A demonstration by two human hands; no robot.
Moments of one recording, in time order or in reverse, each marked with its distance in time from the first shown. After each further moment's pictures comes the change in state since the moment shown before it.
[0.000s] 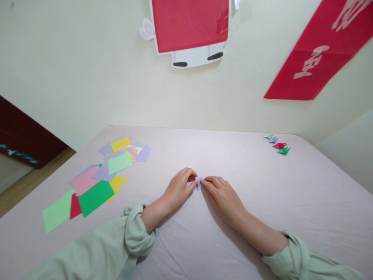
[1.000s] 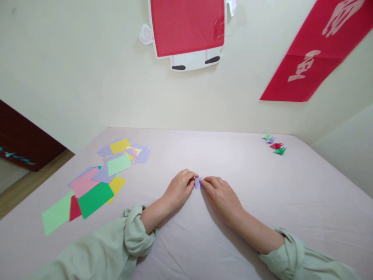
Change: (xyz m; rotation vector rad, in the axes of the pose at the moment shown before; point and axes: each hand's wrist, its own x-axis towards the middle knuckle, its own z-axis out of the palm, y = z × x) left_hand 0.001 -0.002 0.001 0.077 -0.038 0.071; right_hand 0.000 -0.001 -0.001 -0.108 -0.033 0.018
